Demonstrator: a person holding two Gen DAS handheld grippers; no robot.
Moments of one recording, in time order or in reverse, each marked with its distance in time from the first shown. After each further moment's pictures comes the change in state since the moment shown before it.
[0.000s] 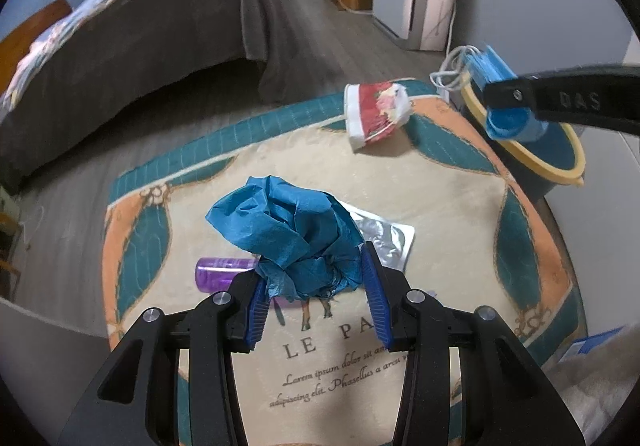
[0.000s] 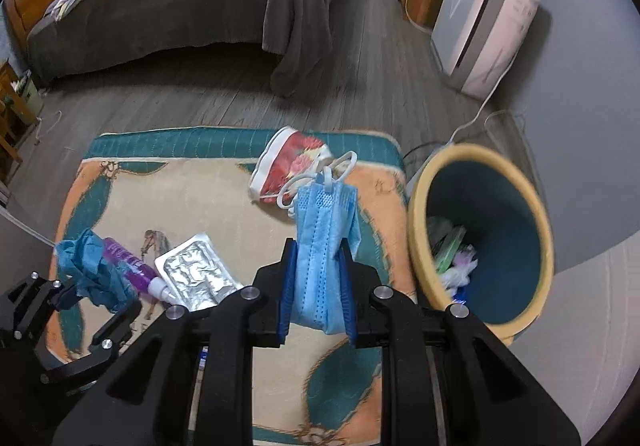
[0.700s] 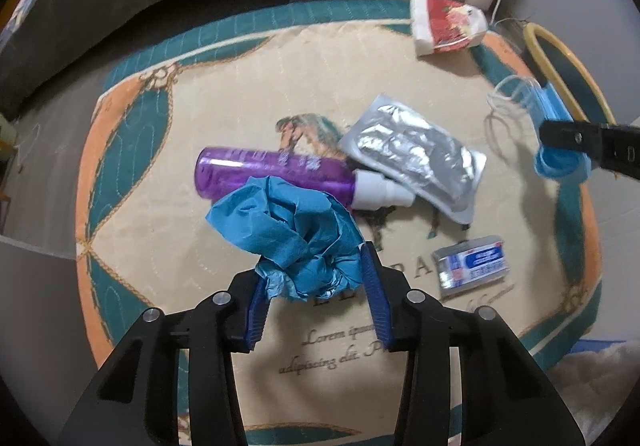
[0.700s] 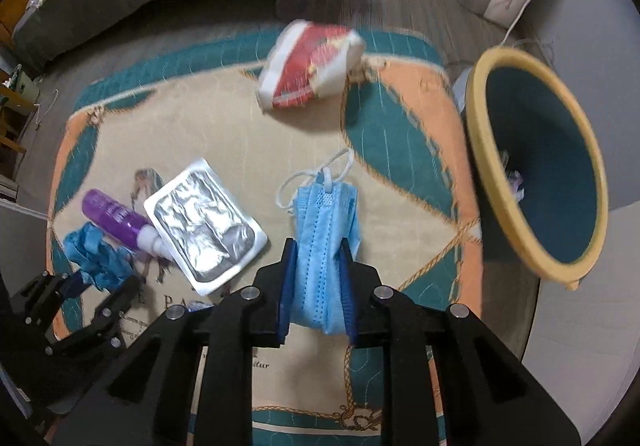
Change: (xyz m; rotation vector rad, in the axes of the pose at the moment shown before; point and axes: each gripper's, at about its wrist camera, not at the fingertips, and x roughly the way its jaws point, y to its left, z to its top) left arm 0.057 0.035 -0.040 -0.160 0.254 -0.005; right arm 0.055 0.018 -0.037 0.089 0.226 0.098
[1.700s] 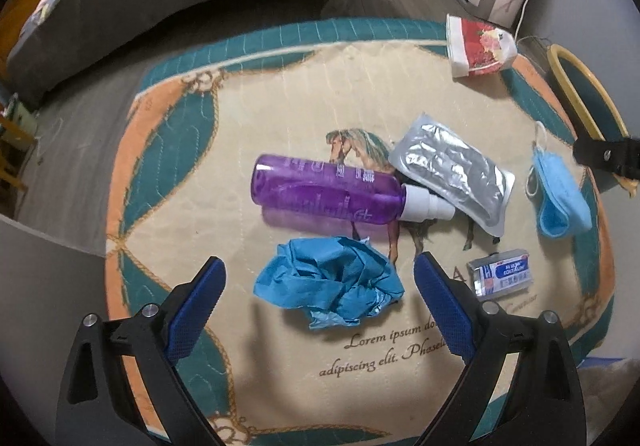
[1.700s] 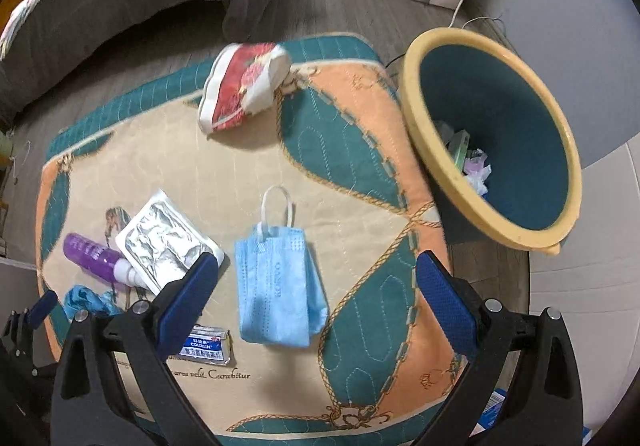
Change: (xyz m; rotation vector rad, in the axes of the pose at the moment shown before) left arm -0.007 0.023 -0.004 -0.059 -0.026 0.074; right arm 0.013 -0.022 -0.010 0.148 0.001 -0.087
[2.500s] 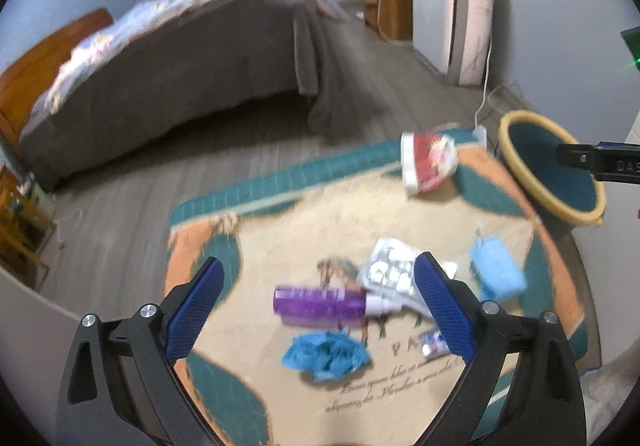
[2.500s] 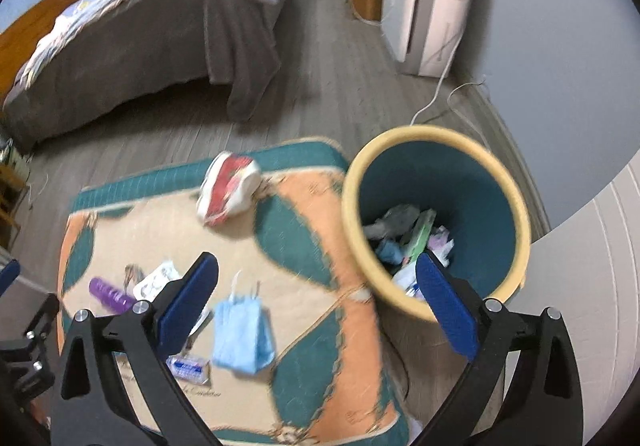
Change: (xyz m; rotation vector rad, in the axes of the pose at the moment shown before) left arm -0.098 -0.022 0.034 0.114 -0.300 0.037; right arm -0.080 -0.050 0.025 0.000 -0.240 0.051
